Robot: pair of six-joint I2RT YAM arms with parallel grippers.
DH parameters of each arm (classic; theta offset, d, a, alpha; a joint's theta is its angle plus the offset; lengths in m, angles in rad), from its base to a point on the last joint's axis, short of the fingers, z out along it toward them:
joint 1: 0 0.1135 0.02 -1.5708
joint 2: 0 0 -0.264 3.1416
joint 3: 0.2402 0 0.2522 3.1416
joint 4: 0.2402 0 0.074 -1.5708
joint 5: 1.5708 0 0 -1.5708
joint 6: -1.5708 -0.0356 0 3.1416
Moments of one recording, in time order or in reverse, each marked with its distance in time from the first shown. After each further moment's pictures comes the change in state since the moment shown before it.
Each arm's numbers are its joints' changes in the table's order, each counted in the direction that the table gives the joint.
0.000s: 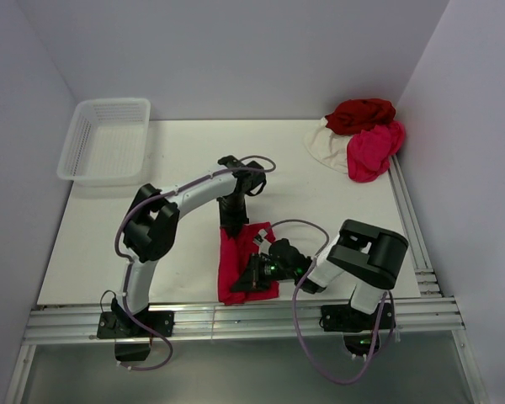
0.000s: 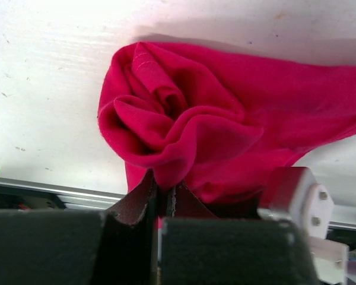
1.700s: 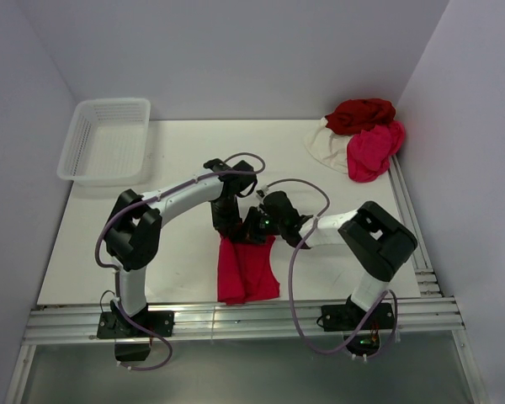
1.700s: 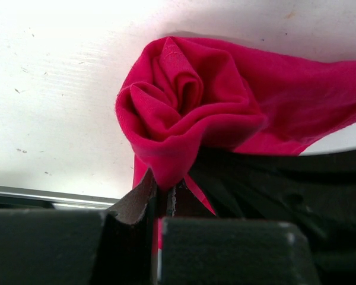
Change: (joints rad) left arm 0.011 -0.148 -0.156 -0.104 -0.021 0.036; right arm -0.297 -0.035 0.405 0.564 -0.021 0.224
